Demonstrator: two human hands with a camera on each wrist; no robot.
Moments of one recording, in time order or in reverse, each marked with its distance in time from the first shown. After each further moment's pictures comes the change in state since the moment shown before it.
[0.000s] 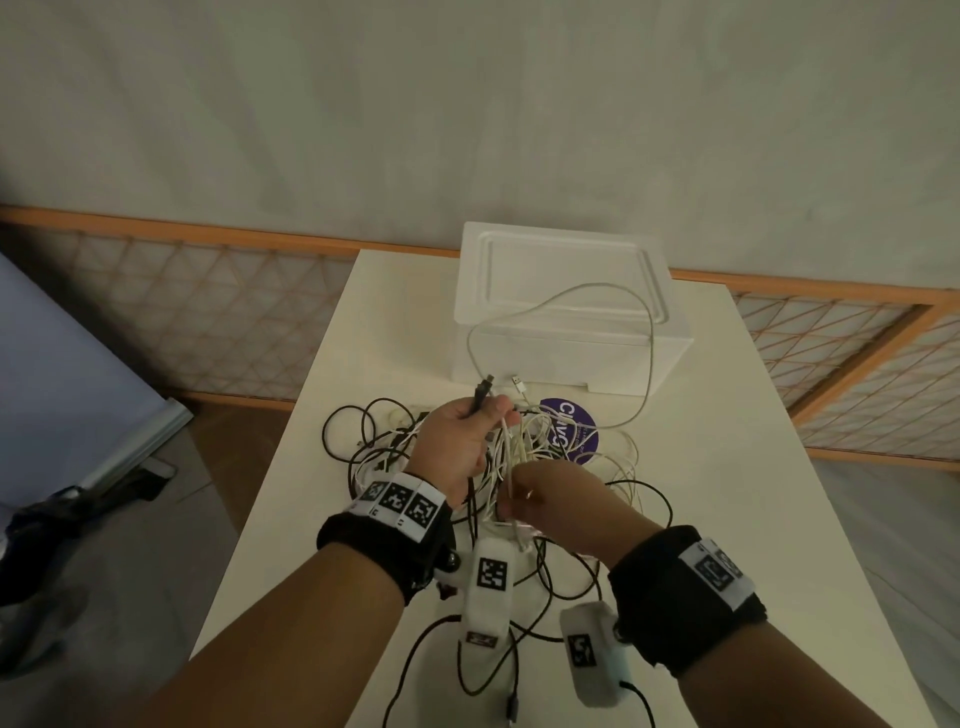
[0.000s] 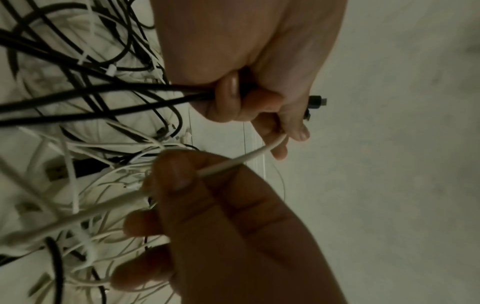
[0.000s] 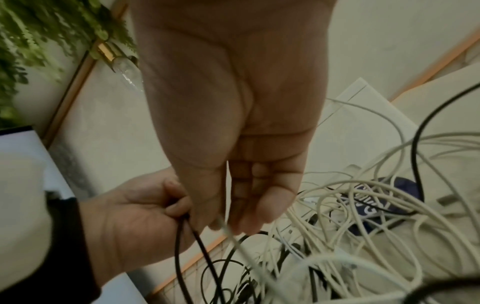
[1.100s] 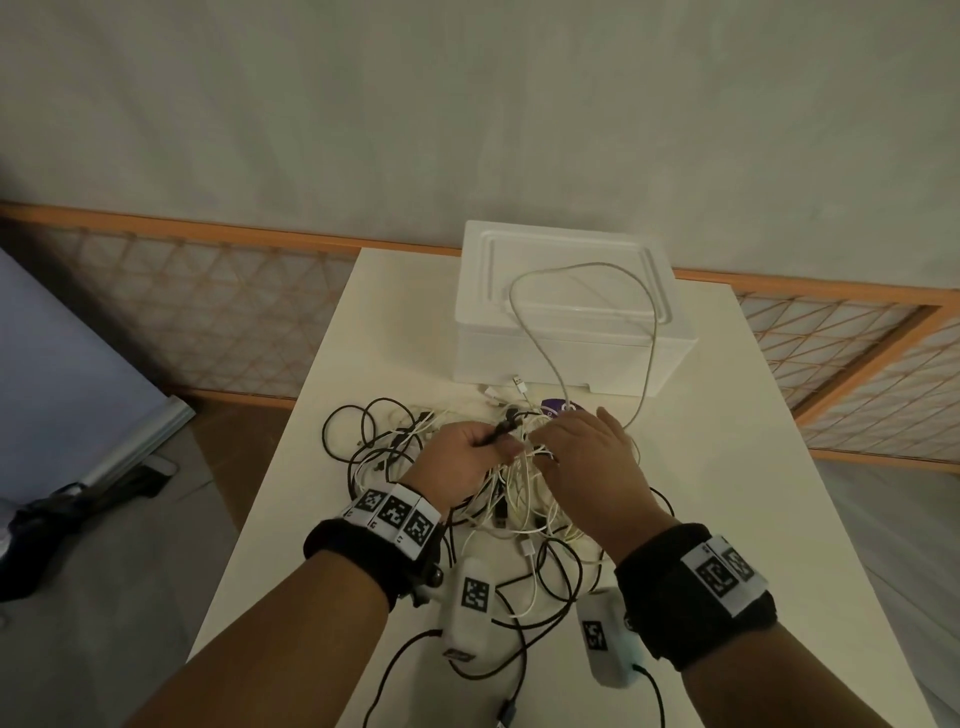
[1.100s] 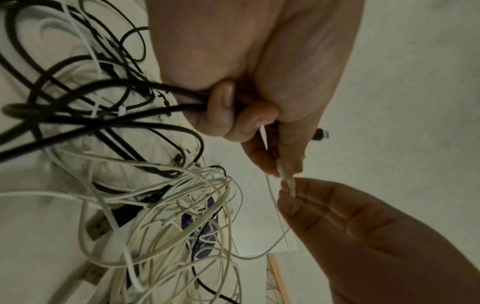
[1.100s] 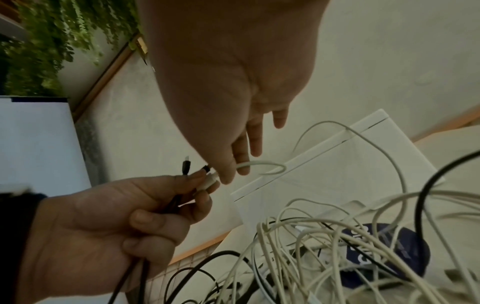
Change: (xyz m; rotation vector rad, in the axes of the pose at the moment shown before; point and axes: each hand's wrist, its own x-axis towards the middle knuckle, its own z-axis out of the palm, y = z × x) left_hand -0.002 -0.010 -0.012 0.437 -0.202 0.052; right_hand 0.007 0.018 -0.010 -0.389 0.511 -0.081
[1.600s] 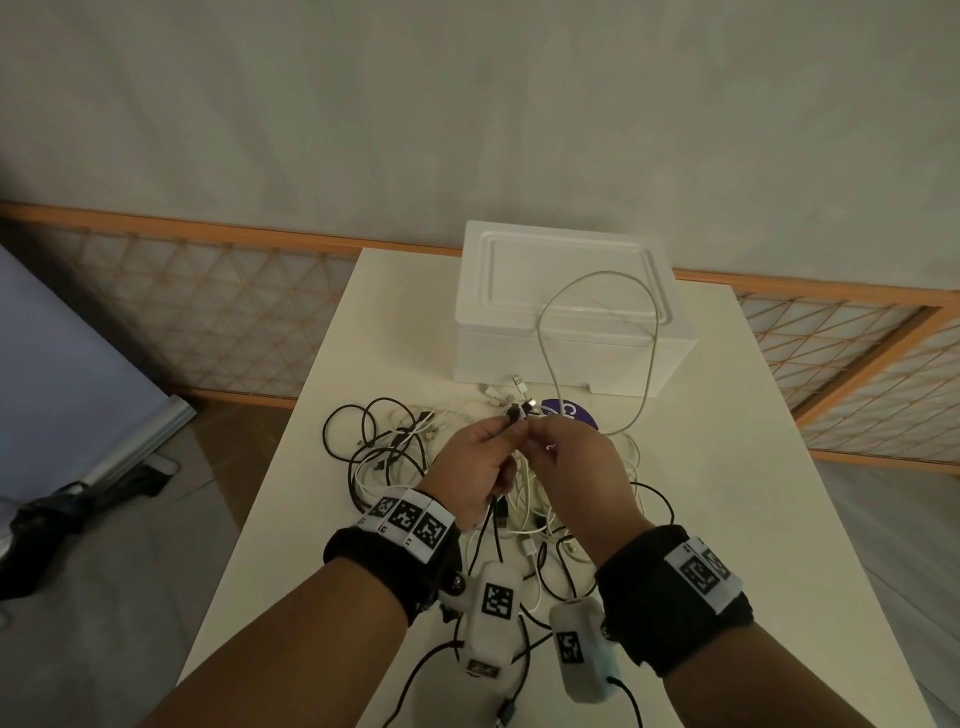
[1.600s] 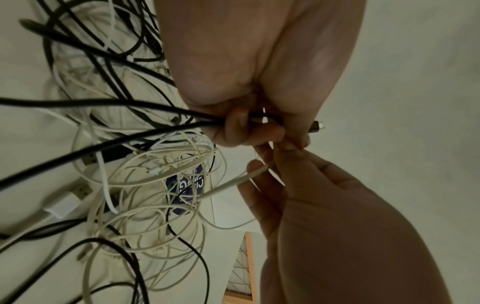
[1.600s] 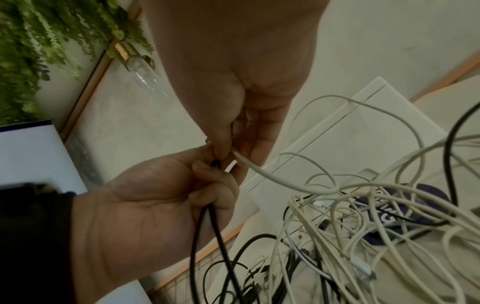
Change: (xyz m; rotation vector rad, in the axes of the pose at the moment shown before) left_hand 0.000 -0.002 0.023 -0.478 -0.007 -0.030; right_hand 0.001 -0.021 -0.005 0.446 -0.012 0.192
